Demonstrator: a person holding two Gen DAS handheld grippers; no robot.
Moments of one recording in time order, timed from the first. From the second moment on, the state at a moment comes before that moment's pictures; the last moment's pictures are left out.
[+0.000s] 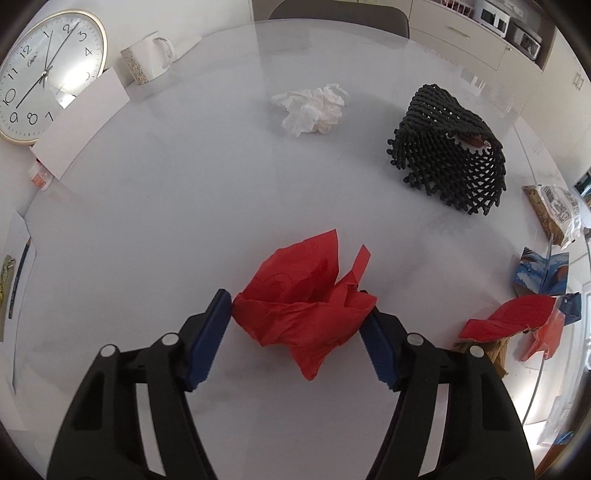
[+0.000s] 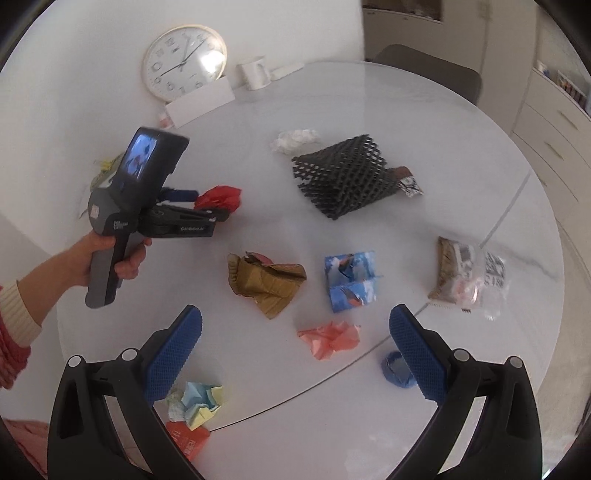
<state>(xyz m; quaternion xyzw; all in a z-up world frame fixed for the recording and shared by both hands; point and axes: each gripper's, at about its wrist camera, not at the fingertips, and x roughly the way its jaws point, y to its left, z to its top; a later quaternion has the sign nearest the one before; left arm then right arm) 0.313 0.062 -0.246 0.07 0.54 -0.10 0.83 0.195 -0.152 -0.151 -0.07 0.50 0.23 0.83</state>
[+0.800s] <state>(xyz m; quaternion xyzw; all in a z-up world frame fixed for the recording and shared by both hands) 0.275 0.113 -0.195 -0.04 0.51 -0.09 0.86 0.254 -0.041 -0.253 -0.38 0.50 0.42 0.66</state>
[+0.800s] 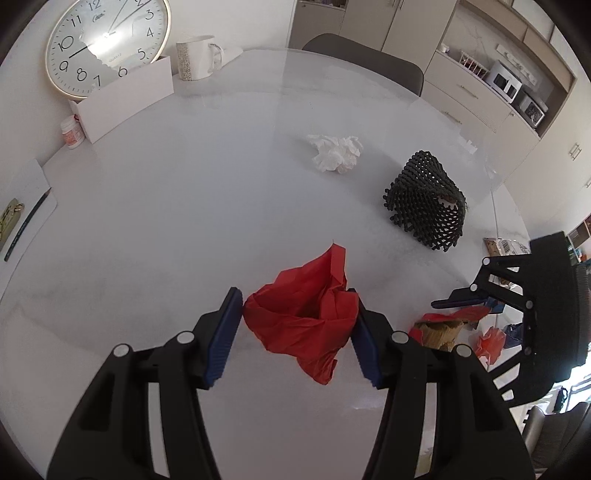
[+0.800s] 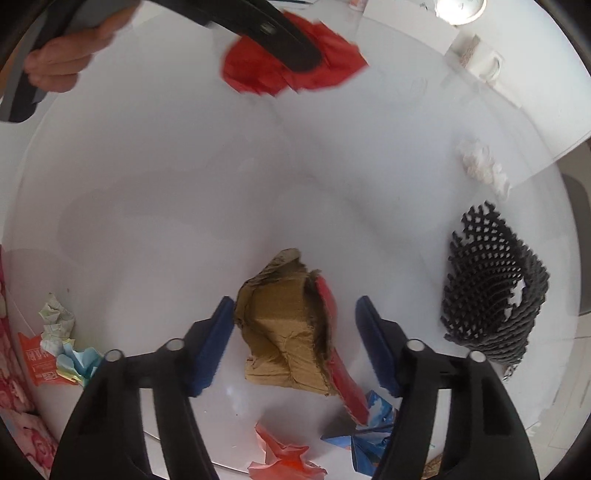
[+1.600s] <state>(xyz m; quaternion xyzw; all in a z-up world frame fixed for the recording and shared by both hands) 0.118 -0.053 -0.108 0.01 0.48 -0.26 0.84 0.126 -0.278 -0.129 0.05 0.49 0.23 0.84</state>
